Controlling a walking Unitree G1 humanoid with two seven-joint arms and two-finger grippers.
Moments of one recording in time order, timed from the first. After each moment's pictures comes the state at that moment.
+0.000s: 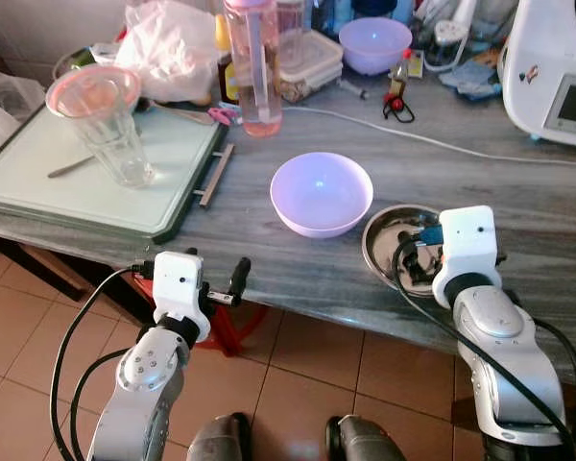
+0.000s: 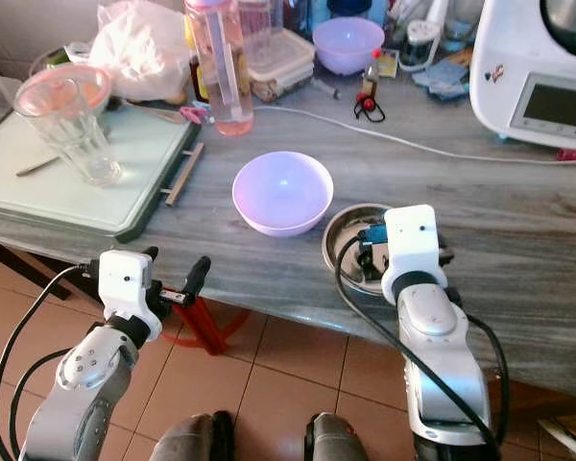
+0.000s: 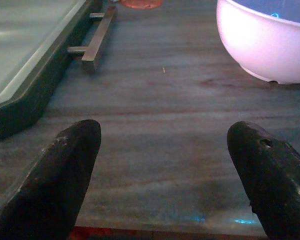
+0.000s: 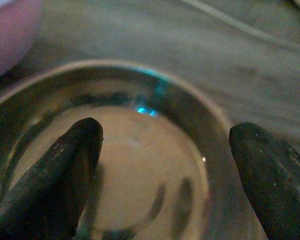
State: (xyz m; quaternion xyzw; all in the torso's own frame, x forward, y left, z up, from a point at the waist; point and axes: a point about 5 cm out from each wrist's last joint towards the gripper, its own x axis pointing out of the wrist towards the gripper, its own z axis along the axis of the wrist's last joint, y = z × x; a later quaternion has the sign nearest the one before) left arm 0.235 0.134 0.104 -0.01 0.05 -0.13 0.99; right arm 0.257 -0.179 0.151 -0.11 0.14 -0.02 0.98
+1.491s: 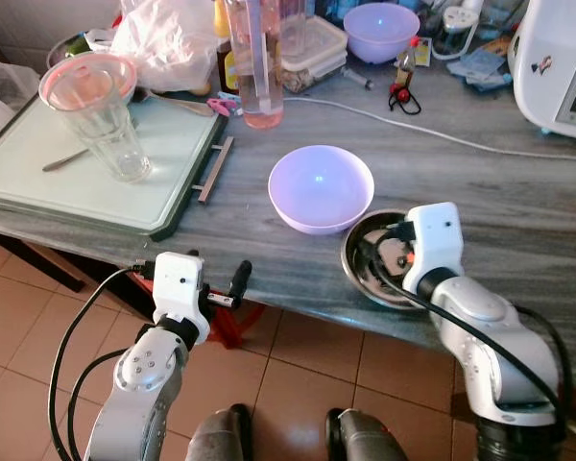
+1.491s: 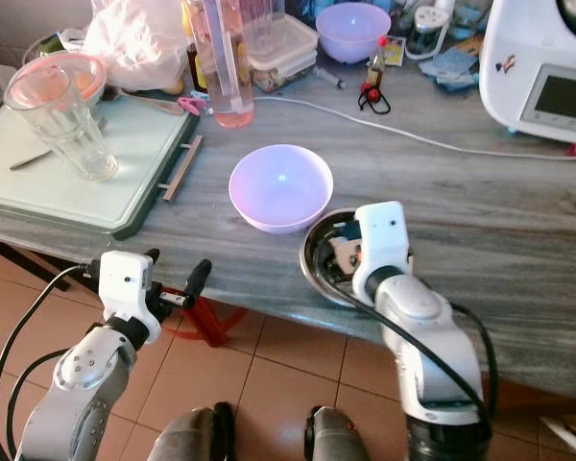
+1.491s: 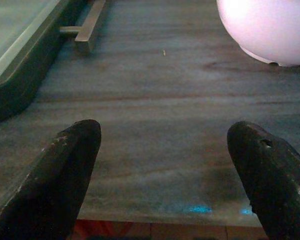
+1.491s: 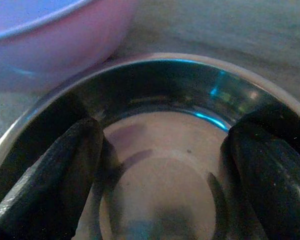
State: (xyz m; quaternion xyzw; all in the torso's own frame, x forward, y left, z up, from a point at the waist) left arm 0.233 0.134 0.104 -0.01 0.07 -0.15 0.99; right arm 0.264 -0.155 0.151 -0.03 0.18 0.10 0.98
